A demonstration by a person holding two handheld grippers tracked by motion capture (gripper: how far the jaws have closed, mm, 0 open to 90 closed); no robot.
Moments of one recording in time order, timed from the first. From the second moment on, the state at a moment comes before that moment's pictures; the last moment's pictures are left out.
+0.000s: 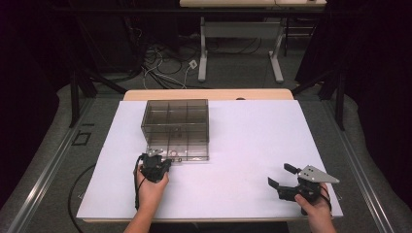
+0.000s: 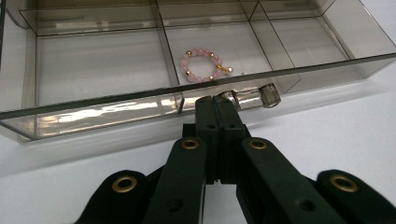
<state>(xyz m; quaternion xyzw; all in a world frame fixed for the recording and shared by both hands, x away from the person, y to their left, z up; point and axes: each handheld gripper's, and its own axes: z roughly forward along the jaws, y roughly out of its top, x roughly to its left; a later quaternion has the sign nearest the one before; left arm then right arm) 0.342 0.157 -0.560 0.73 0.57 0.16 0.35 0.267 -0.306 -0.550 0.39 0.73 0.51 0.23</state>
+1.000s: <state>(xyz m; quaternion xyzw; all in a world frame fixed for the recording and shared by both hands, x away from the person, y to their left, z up) 0.355 0.155 -0.558 0.72 0.58 0.15 0.36 0.267 -0.306 -0.550 0.39 0.73 0.51 0.23</state>
